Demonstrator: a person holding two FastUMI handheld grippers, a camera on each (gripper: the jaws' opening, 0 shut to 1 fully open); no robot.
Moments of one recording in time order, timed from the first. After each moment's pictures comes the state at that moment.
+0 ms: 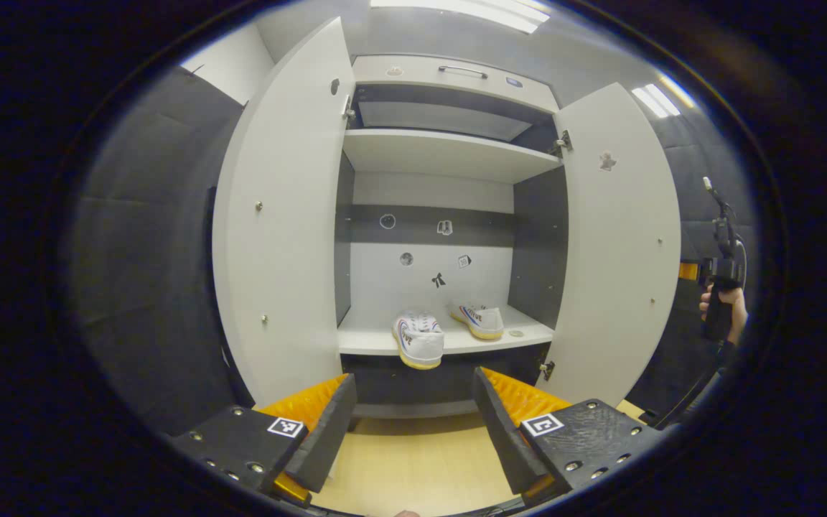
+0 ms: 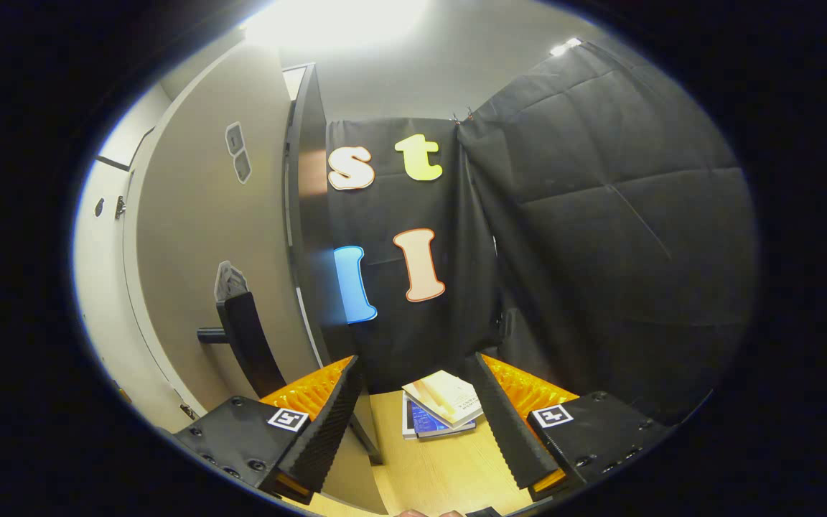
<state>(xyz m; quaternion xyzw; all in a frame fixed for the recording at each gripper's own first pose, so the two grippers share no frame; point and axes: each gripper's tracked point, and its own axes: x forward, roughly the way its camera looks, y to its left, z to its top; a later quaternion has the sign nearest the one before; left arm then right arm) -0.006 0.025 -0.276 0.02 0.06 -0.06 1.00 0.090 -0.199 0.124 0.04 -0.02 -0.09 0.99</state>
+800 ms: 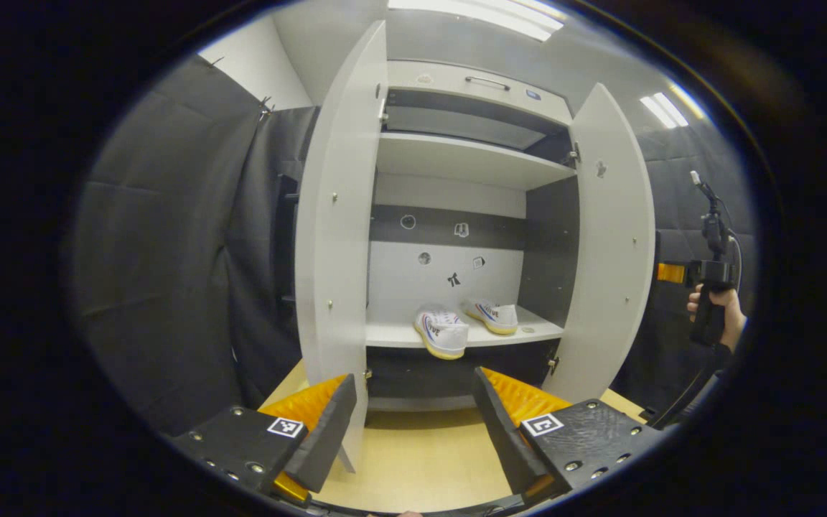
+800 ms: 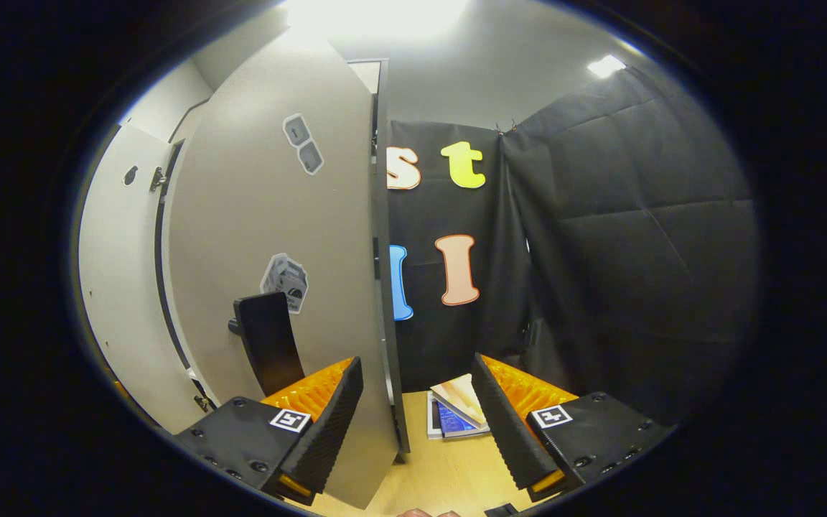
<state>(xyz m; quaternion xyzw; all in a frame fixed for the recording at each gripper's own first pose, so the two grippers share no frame) -0.031 0.079 -0.280 0.00 0.05 -0.05 1.00 0.089 -0.101 0.124 0.00 -0.02 -0.05 1.00</state>
